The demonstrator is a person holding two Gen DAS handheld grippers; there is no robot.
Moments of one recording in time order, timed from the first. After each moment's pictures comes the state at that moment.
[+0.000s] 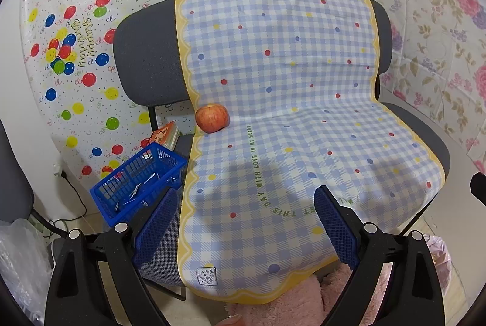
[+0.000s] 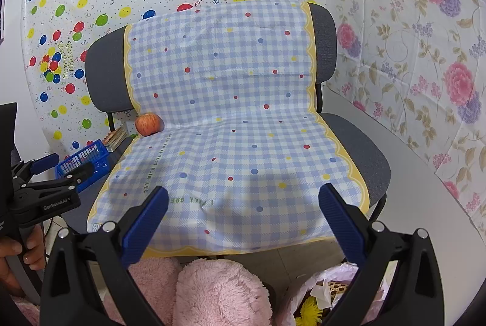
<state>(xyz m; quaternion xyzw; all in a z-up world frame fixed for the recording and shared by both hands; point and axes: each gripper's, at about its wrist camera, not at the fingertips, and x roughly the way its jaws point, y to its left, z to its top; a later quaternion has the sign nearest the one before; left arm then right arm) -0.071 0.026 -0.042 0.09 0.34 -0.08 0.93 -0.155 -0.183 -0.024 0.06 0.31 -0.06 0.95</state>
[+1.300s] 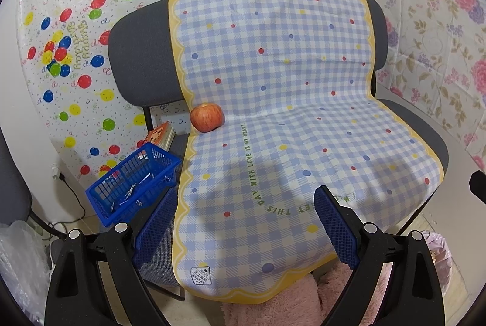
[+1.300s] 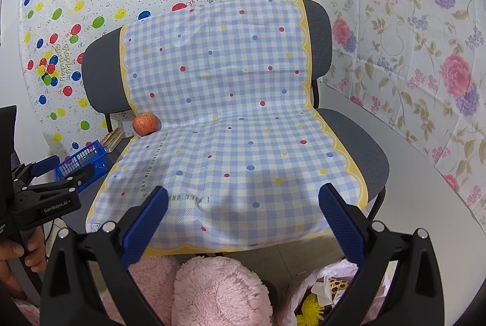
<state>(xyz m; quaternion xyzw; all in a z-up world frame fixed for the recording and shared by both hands) -0.076 0.017 -0.046 0.10 0.33 -0.09 0.93 -0.160 -0.187 -0.028 0.07 0.31 -0.06 0.95</state>
